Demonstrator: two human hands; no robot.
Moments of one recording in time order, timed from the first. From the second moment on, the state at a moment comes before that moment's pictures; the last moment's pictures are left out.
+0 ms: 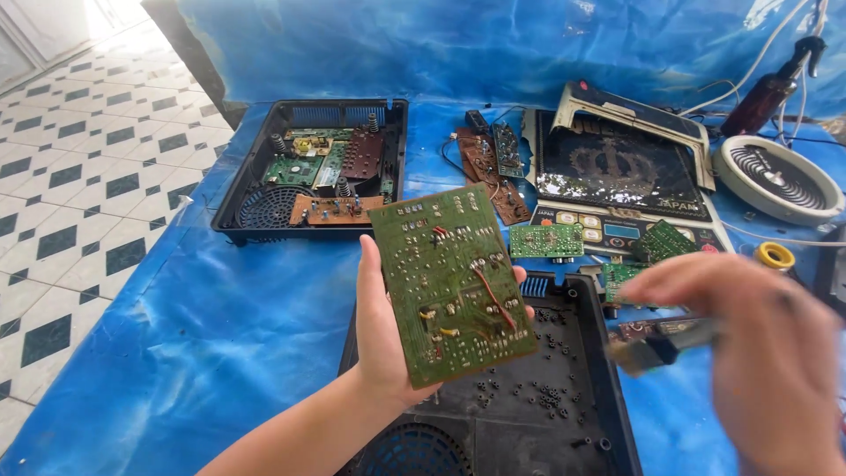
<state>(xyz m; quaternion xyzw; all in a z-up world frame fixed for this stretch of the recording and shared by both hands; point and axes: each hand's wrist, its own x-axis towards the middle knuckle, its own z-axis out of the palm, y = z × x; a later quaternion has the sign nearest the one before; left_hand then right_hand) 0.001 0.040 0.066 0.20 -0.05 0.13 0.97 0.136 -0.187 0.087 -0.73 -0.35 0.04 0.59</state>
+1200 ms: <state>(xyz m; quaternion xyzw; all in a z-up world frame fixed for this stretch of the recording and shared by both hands) 0.015 0.028 0.045 0.25 0.16 0.01 0.96 0.094 -0.173 0.118 -0.58 -0.70 0.16 0.37</state>
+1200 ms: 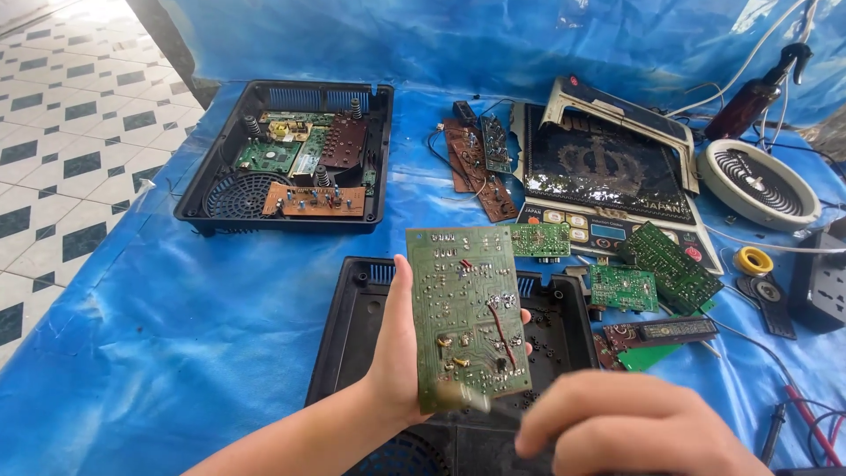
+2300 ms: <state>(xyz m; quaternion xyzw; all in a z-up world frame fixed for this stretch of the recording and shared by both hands) 0.019 0.024 0.054 0.24 0.25 0.00 0.94 0.104 -0.169 0.121 -0.58 -0.70 0.19 0.38</state>
